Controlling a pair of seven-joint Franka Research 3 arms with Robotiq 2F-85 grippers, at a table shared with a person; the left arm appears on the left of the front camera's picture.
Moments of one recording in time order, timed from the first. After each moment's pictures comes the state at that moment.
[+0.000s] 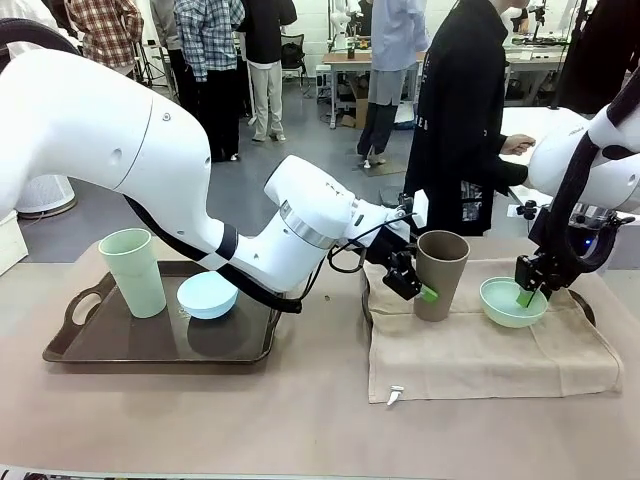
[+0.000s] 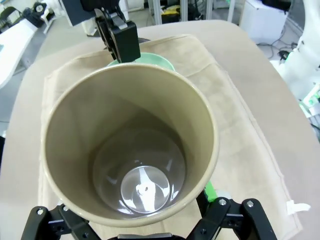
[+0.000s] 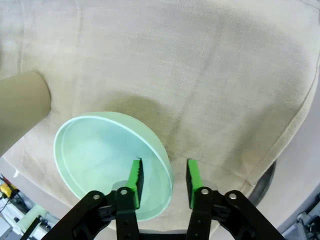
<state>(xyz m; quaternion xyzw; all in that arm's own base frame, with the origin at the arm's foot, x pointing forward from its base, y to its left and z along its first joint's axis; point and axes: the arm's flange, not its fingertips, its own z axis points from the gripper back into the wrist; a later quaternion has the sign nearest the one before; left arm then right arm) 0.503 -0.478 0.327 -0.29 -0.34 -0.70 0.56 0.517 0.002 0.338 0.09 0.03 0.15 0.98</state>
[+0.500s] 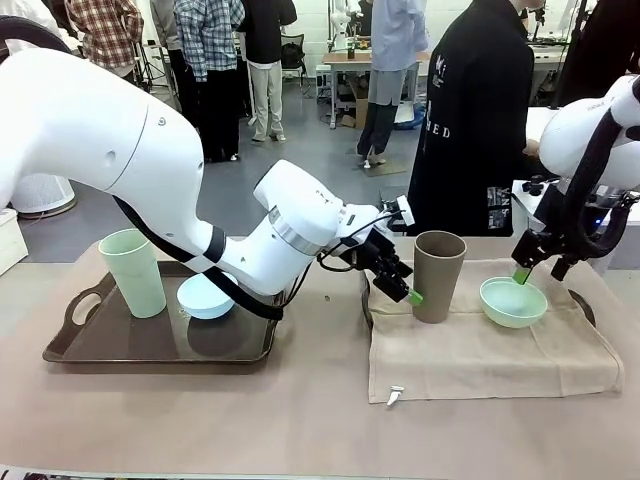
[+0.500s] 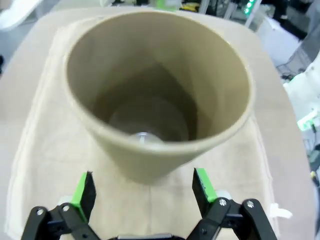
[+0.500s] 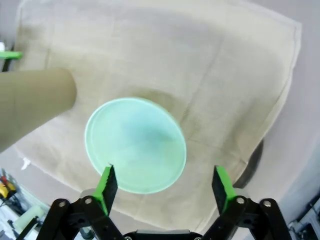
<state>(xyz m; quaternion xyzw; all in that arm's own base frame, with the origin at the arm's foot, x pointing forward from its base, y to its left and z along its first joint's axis) 0.506 -0.450 0.313 -0.30 -0.28 -0.62 0.67 0.496 0.011 0.391 0.08 -0.02 0.17 0.98</state>
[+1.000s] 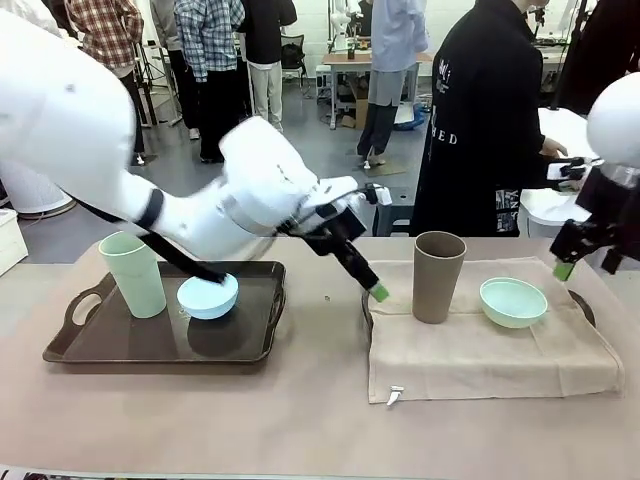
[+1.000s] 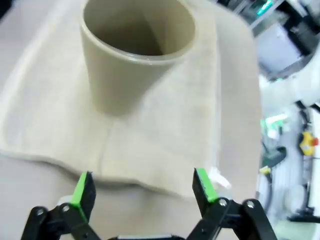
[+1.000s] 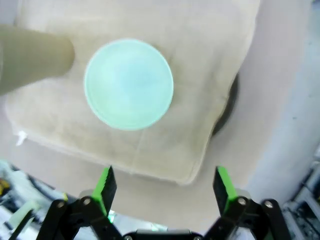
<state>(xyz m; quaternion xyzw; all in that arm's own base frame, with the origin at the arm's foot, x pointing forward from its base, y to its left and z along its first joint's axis) 0.459 -0.395 0.383 -0.27 -0.16 -0.55 0.77 0.428 -0.006 0.454 0.03 -0.03 0.14 0.99</state>
